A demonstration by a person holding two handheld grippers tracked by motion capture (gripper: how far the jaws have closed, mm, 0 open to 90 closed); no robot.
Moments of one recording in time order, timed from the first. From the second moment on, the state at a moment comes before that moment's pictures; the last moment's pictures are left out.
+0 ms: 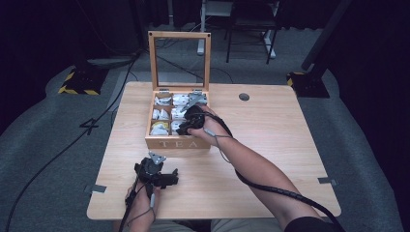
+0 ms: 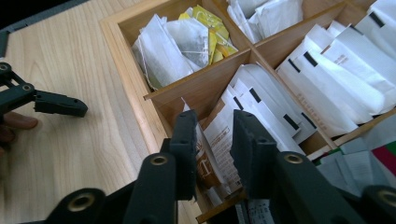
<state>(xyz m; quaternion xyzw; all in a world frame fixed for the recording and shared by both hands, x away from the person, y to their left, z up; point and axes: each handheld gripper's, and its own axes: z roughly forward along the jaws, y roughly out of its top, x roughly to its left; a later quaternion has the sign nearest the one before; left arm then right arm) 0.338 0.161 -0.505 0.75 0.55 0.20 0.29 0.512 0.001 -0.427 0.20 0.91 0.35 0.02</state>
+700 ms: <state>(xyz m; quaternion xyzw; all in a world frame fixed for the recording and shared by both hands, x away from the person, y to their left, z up) 0.338 0.161 -0.505 0.75 0.55 0.20 0.29 0.510 0.008 -0.424 0.20 0.92 0.34 0.01</state>
